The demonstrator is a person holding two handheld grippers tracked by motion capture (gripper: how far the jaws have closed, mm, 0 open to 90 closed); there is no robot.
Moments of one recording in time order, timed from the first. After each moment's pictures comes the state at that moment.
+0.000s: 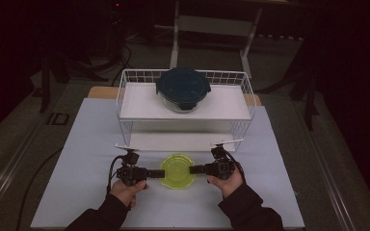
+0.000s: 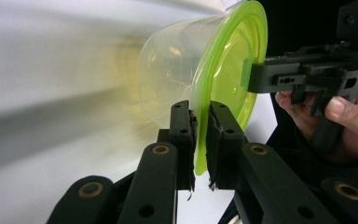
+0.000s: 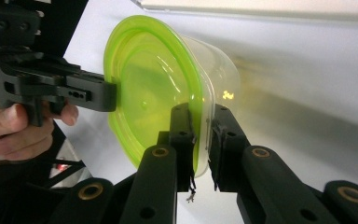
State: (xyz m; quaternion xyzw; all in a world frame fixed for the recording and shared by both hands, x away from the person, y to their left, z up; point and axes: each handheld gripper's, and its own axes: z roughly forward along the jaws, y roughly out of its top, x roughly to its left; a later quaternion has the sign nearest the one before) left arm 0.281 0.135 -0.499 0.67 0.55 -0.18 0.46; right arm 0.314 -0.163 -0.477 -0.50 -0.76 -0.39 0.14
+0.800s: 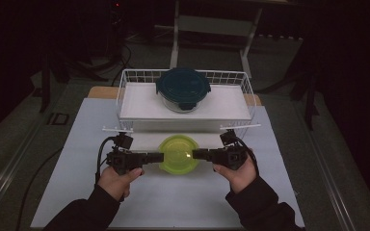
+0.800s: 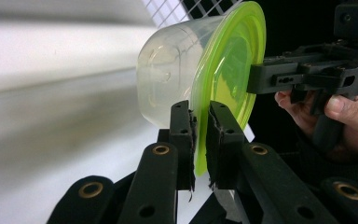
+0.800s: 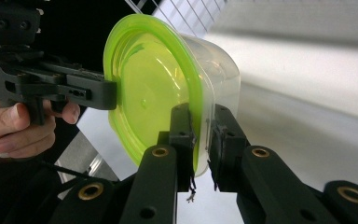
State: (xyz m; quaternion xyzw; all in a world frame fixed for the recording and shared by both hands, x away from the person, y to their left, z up) left arm 0.267 0.139 -0.395 0.70 0.50 -0.11 0.51; right arm 0.292 -0.163 -0.378 -0.46 -0.77 -0.45 0.07
